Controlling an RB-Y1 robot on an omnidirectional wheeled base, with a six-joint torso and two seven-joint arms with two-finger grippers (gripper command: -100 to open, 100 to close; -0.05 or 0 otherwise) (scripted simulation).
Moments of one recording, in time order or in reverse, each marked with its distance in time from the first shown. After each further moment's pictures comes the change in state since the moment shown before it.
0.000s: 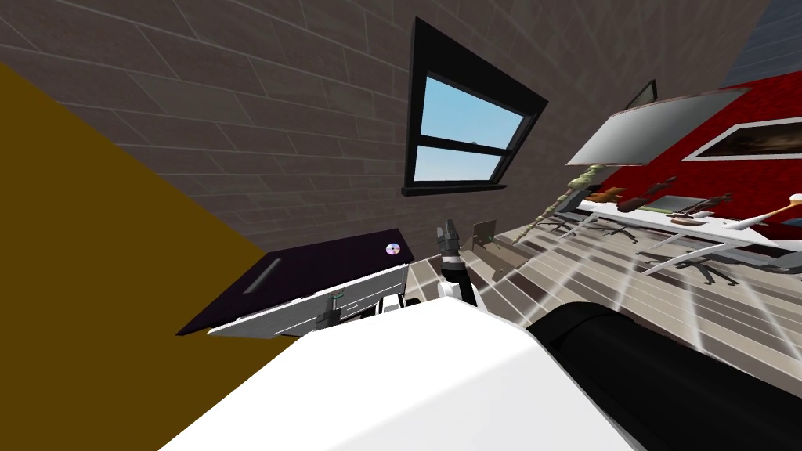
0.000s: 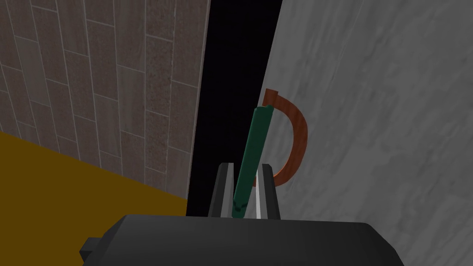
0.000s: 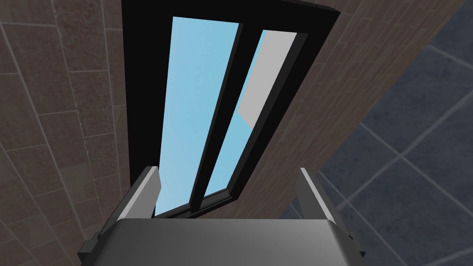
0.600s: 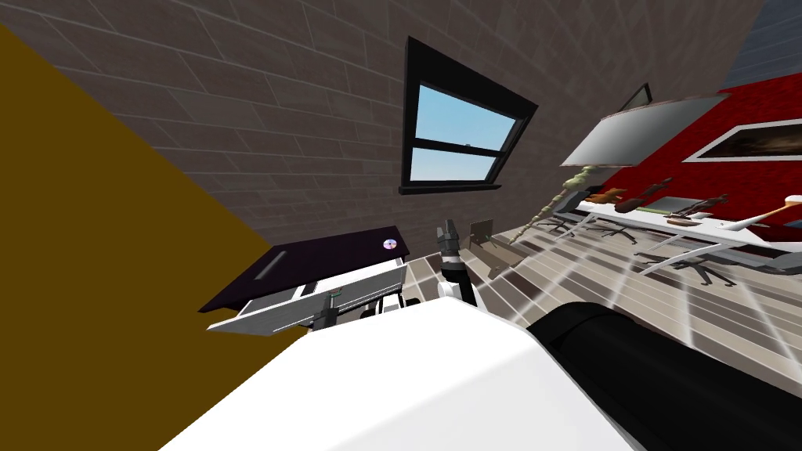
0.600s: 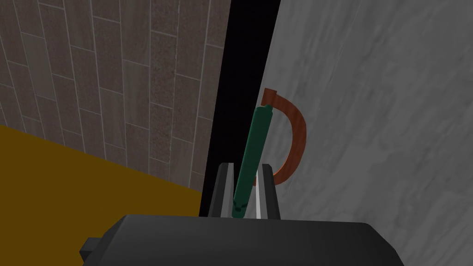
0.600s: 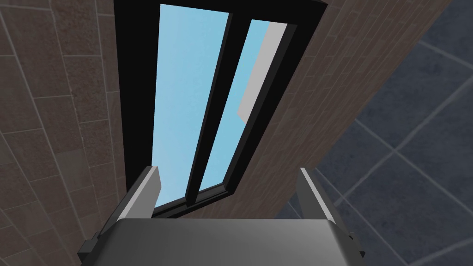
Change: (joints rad) left arm 0.017 0.030 0.006 -0.073 0.004 0.088 0.020; right arm 0.000 0.000 0.000 0.000 0.000 0.000 0.000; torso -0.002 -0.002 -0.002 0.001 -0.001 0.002
